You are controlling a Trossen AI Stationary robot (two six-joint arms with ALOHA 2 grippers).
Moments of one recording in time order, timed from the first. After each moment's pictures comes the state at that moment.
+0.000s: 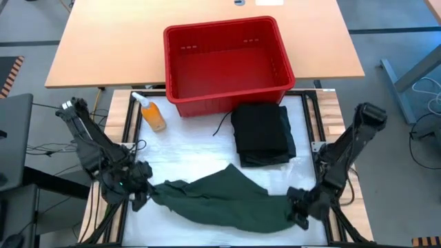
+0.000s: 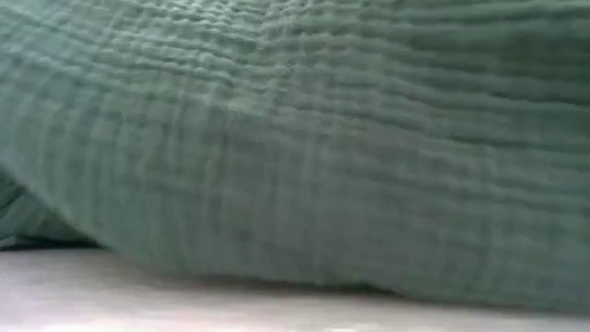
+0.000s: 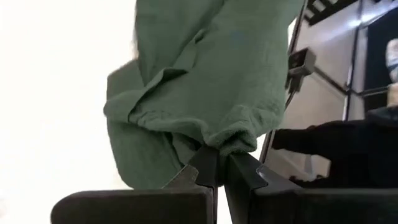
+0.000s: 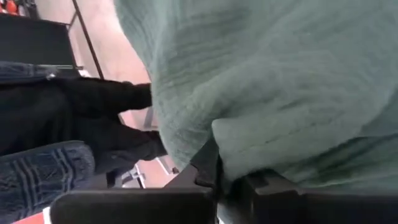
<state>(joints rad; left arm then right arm) -0.91 1.03 0.96 -0.82 -0.38 -1.31 1.01 1.28 0.63 -0.18 0.15 1.54</state>
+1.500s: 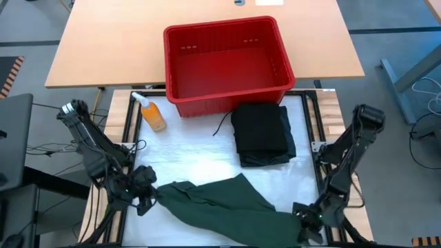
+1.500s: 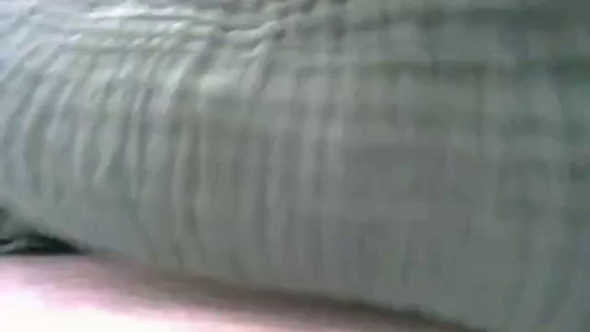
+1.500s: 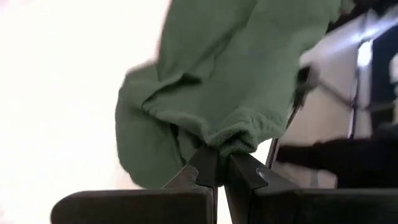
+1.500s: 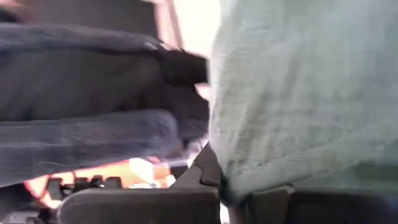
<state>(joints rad) -0.91 1.08 0.96 -0.79 -0.43 -1.31 1.11 1.26 0.63 0.14 0.13 1.53</state>
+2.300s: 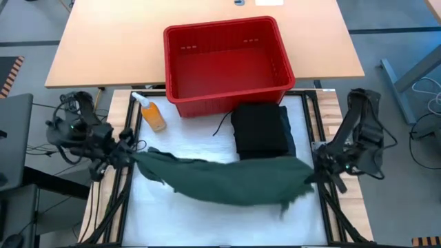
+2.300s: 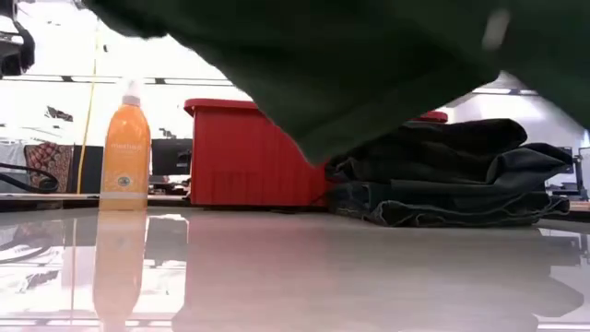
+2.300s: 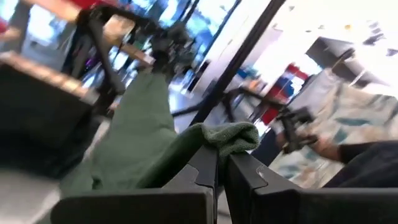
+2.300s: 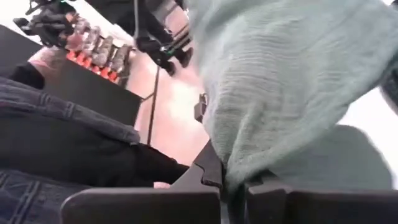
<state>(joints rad) -0.99 0.64 0.96 -0.20 -0.82 -0.50 1.11 0.67 0.88 -0.72 0.61 1.17</state>
